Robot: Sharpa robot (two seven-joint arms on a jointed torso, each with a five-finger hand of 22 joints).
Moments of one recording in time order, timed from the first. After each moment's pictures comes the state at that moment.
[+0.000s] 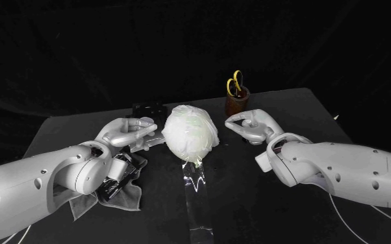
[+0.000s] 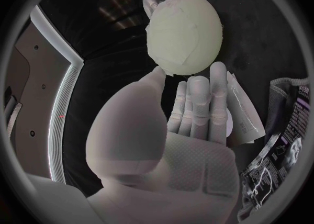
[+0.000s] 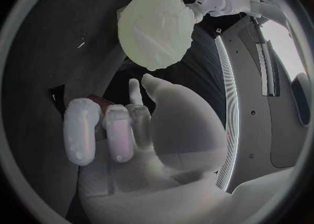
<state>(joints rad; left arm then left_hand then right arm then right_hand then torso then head) 1.17 -0.89 -0.15 1.53 -0.23 -0.34 0.23 1.41 -0.22 0.23 0.27 0.05 0.80 0.18 0.47 0.19 0.89 0.11 0.68 0.24 1.15 0.04 1.14 0.66 0.17 1.05 0.13 0.84 0.50 1.12 -0.96 -0.18 1.64 -0.56 -0.73 0.21 1.28 -0.11 0.42 0.19 0.05 0.97 0.13 0.17 0.57 1.46 0.03 1.57 1.31 1.47 -0.03 1.57 1.31 0.05 1.46 0.08 1.42 1.31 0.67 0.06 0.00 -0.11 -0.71</state>
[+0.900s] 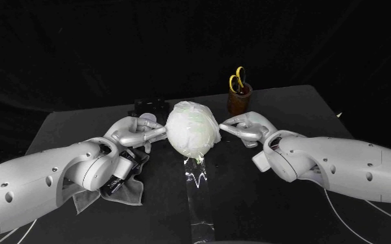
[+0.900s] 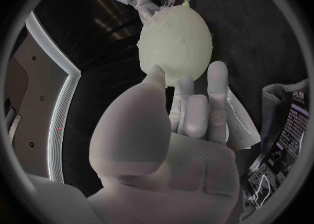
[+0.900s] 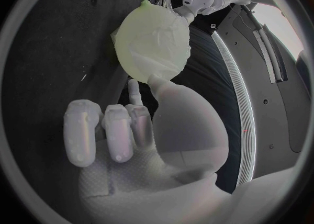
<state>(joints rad) 1.16 -0.87 -0.15 1.52 -0.33 -0.32 0.18 1.47 -0.17 0.03 0.29 0.05 0.84 0.14 0.49 0.18 1.02 0.06 1.00 0.42 1.38 -0.01 1.41 1.10 0.18 1.15 0.08 0.97 0.61 1.12 -0.93 -0.18 1.60 -0.47 -0.56 0.16 1.24 -0.12 0.34 0.24 0.05 0.98 0.13 0.13 0.54 1.47 0.04 1.57 1.31 1.46 -0.02 1.56 1.31 0.04 1.47 0.09 1.44 1.31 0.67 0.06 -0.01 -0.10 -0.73</state>
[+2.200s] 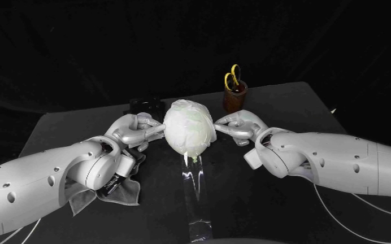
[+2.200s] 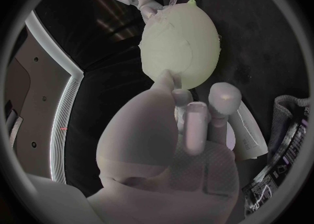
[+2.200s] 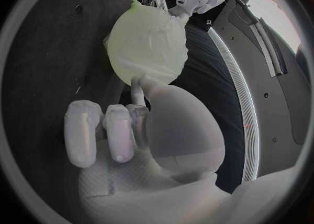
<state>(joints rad) 1.16 -0.83 -0.15 1.51 -0.33 -0.35 0.20 1.63 -0.04 0.05 0.25 0.05 1.03 0.07 0.53 0.18 1.18 0.03 1.21 0.81 1.47 -0.06 1.52 1.31 0.13 1.29 0.04 1.22 0.94 1.12 -0.90 -0.18 1.60 -0.42 -0.54 0.18 1.40 -0.06 0.36 0.16 0.05 1.10 0.07 0.19 0.55 1.46 0.01 1.57 1.31 1.47 -0.05 1.57 1.31 0.04 1.47 0.07 1.45 1.31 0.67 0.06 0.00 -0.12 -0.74</state>
